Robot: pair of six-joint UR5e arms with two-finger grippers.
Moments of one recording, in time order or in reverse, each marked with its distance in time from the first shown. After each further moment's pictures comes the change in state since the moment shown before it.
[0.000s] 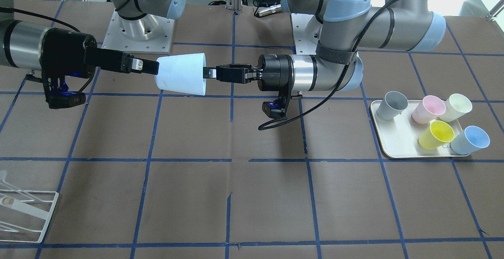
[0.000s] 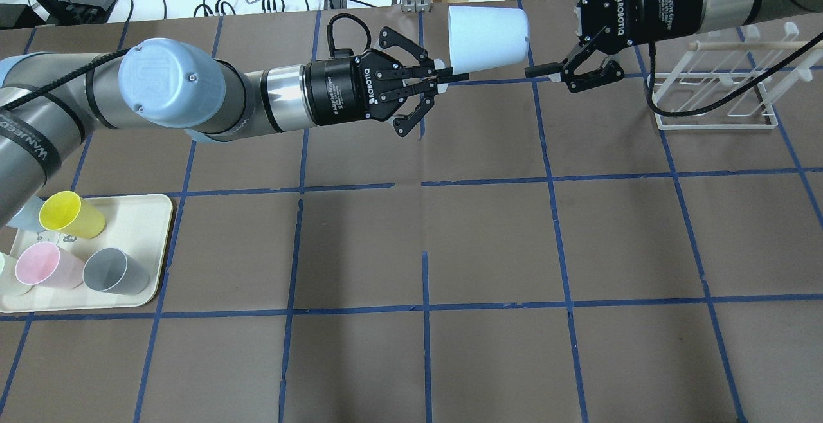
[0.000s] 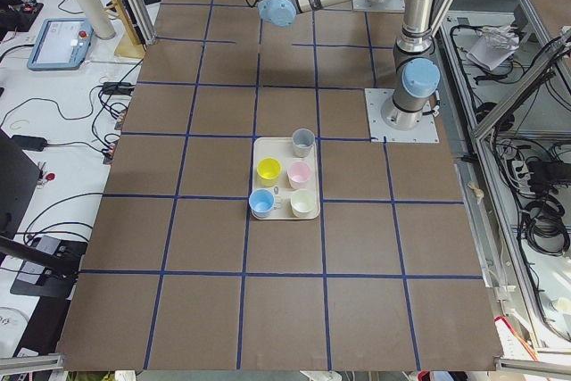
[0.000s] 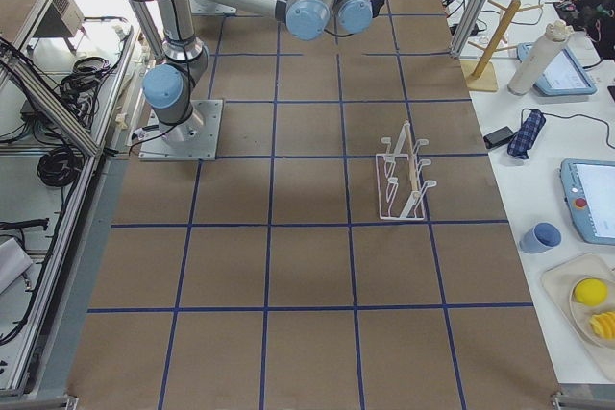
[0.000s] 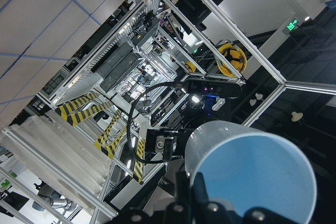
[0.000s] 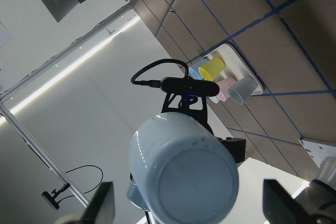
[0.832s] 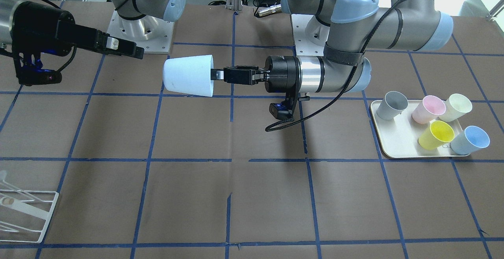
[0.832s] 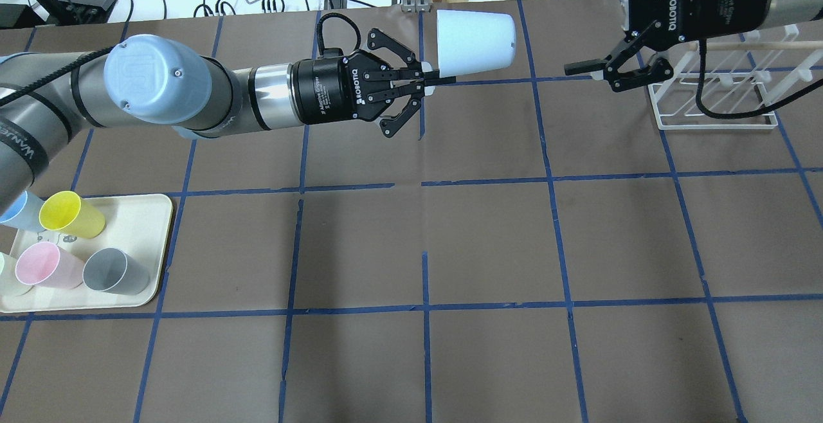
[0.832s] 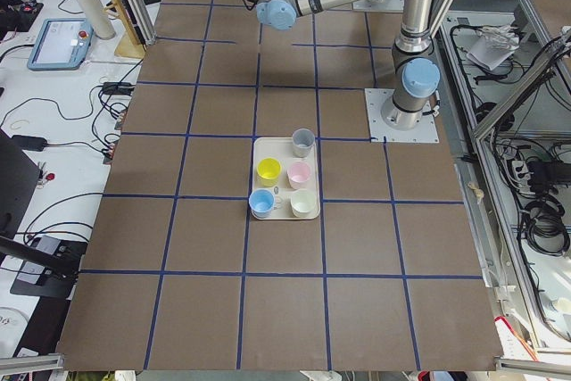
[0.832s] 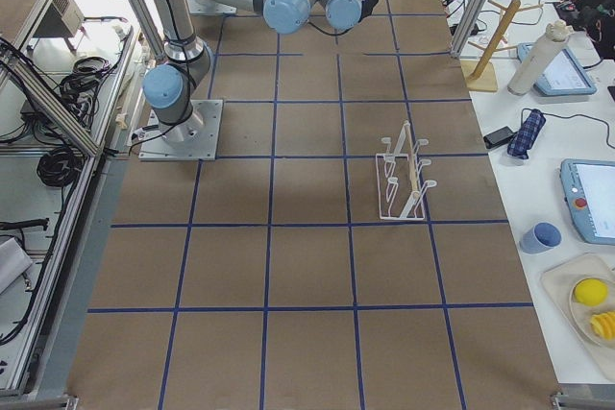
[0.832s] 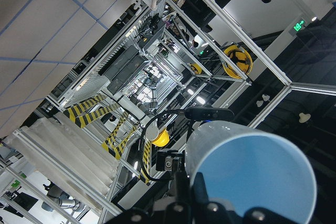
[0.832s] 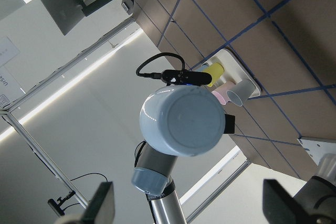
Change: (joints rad) left arm 0.030 0.003 0.000 0.001 0.052 0.004; right arm -0.066 -0.064 0.000 0.057 -0.045 -0.010
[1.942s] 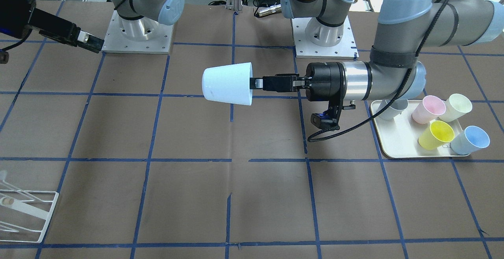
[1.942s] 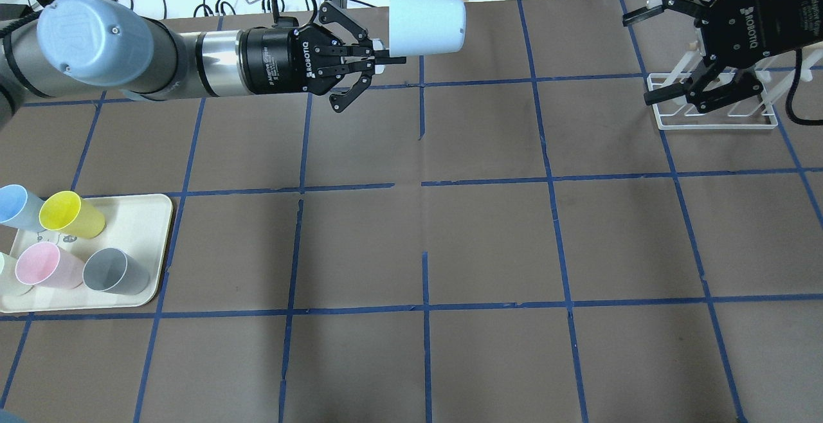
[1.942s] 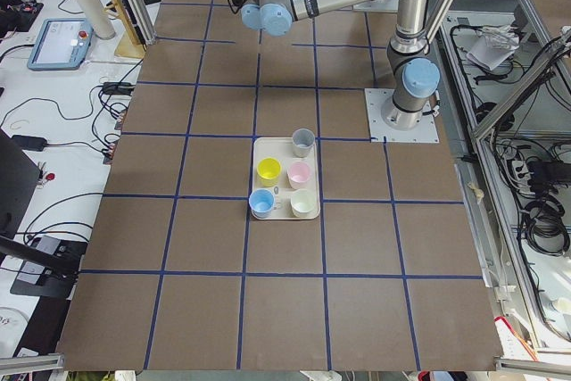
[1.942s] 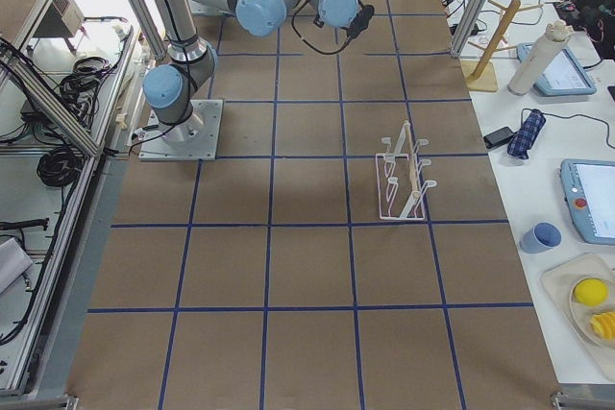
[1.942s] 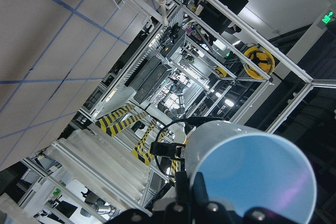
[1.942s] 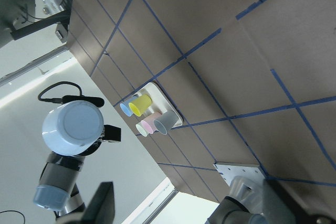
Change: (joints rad) left arm 0.099 -0.019 0.077 0.001 0.136 0.001; right arm -0.138 -0.059 -0.001 -0.087 -0.252 0.046
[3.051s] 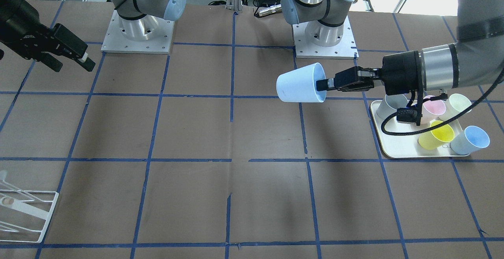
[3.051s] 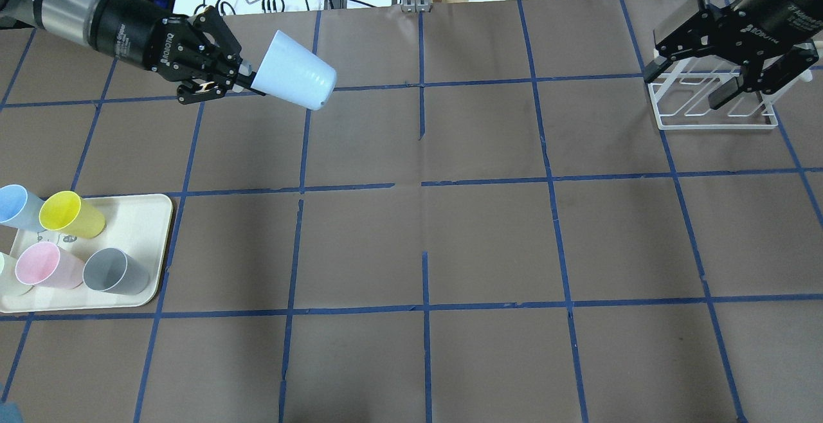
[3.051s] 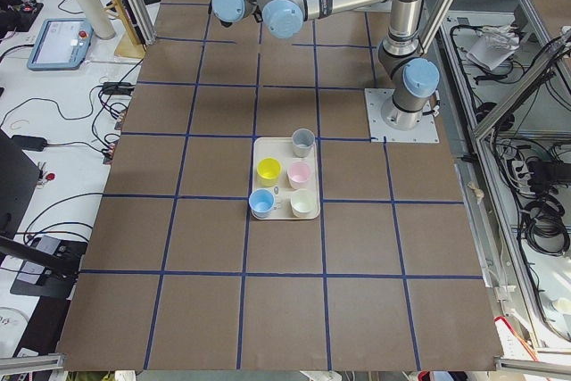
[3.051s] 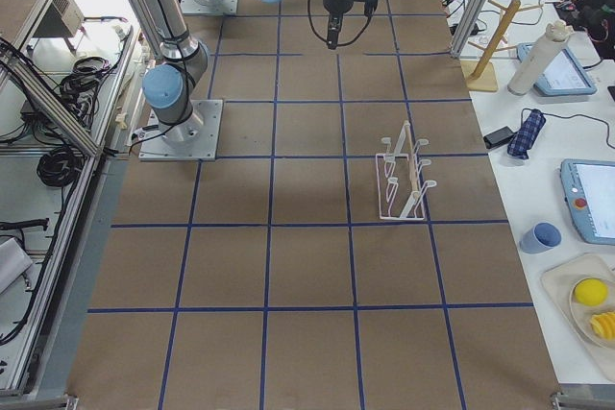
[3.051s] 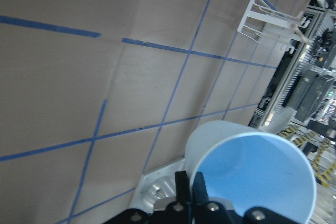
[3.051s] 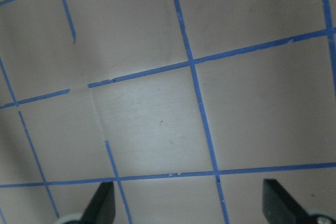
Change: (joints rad) left arm 0.211 0.019 0.211 0.096 0.627 -0.023; right arm 0.120 -0.045 -0.007 -0.422 -0.548 0.036
